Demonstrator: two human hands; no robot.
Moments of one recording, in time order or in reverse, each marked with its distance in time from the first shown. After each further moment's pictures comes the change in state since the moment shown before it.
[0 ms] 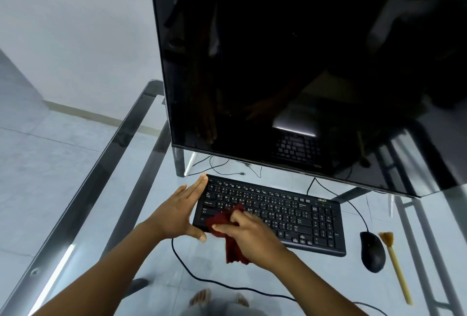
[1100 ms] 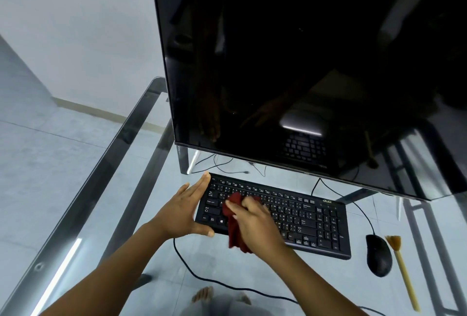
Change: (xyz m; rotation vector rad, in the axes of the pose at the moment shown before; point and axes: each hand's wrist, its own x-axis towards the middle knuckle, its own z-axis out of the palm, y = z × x) left_hand 0.001 0.000 0.009 -0.064 0.053 -0.047; right_hand 0.013 0.001 0.000 0.113 0.216 0.176
